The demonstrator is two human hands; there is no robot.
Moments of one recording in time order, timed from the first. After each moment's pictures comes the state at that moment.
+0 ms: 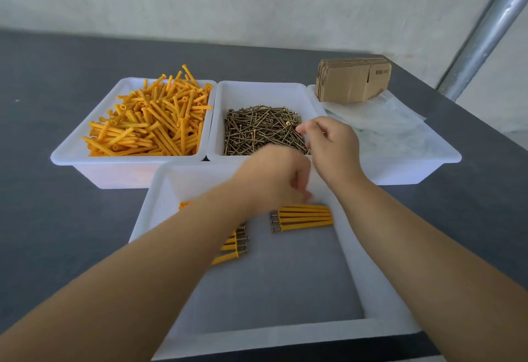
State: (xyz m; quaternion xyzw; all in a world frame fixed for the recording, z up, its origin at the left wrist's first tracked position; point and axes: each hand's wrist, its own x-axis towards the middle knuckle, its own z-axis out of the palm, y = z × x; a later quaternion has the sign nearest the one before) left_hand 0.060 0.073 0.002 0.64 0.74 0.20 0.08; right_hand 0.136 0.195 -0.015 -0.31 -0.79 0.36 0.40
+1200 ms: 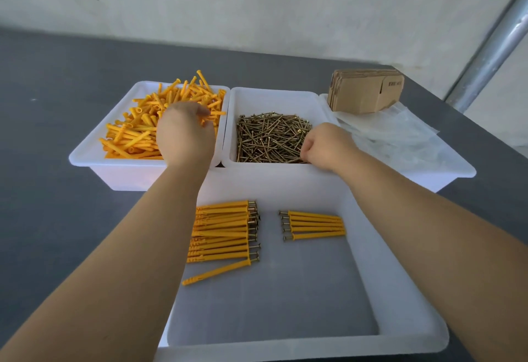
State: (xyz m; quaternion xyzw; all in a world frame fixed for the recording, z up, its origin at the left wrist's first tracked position) left_hand -0.057 0.043 -0.008 0.23 0.87 0.41 -0.18; right_hand 0.092 0.218 0.010 -0.37 -0.92 0.09 0.00
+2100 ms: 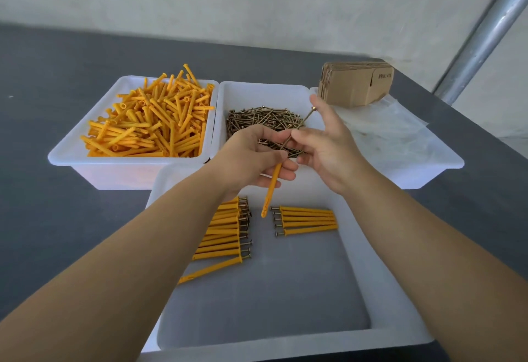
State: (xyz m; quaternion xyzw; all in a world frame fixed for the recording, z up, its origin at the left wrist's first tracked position) left_hand 0.018 0.061 -0.006 0.38 0.61 0.57 0.39; right_hand 0.128 0.193 -0.005 -0.21 -0.65 0.67 0.29
